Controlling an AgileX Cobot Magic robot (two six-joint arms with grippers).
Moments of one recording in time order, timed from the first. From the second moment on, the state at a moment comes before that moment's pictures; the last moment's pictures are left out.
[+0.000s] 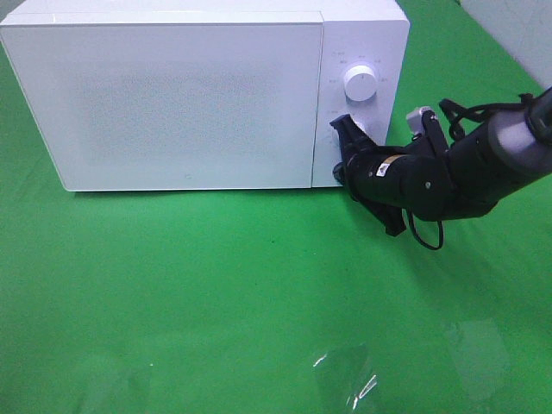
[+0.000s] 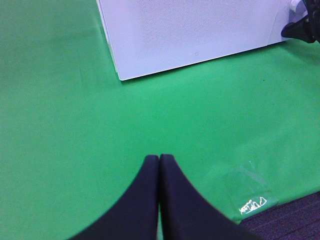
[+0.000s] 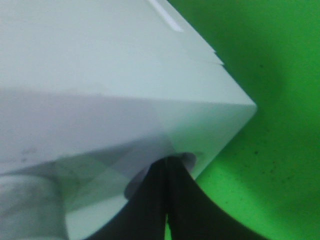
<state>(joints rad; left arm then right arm) -0.23 0.00 -0.50 -0.05 1.05 0.12 0.42 2.11 -0.93 0.19 -0.56 1.09</state>
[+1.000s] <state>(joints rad) -0.23 0.00 -0.50 -0.05 1.05 0.12 0.42 2.11 -0.81 0.16 -0.82 1.15</state>
